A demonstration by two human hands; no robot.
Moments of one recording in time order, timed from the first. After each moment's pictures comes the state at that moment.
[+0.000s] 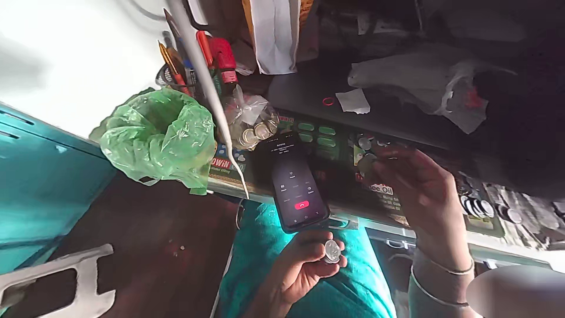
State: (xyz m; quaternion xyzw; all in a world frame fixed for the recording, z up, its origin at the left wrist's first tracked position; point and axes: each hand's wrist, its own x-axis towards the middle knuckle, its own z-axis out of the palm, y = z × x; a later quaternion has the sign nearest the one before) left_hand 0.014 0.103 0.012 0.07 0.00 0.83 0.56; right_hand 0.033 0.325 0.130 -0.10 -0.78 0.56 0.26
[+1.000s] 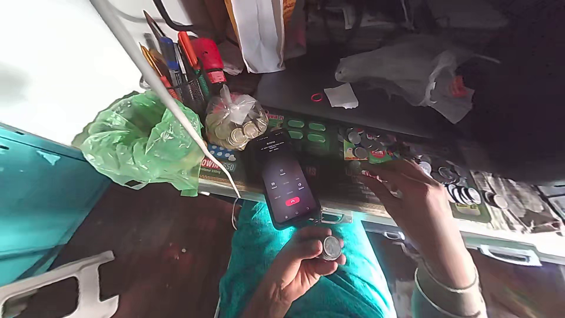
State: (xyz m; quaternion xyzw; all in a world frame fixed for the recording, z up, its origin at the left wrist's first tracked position) left_hand 0.018 0.108 0.017 0.07 -0.04 0.82 0.57; right_hand 0.060 0.324 0.125 -0.10 -0.95 0.15 0.25
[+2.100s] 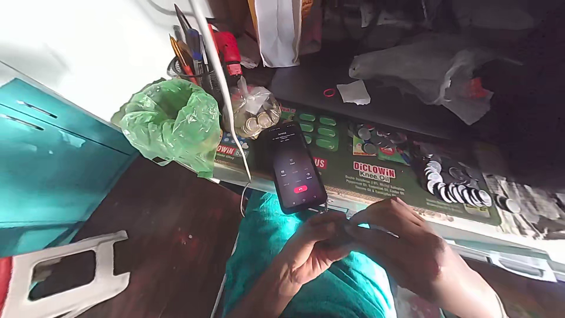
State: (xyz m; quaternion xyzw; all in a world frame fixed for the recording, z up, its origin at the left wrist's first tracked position) left_hand 0.022 0.120 0.031 0.04 -0.03 0.82 0.57; right_hand 0.096 0.301 0.125 0.19 -0.93 0.24 0.20
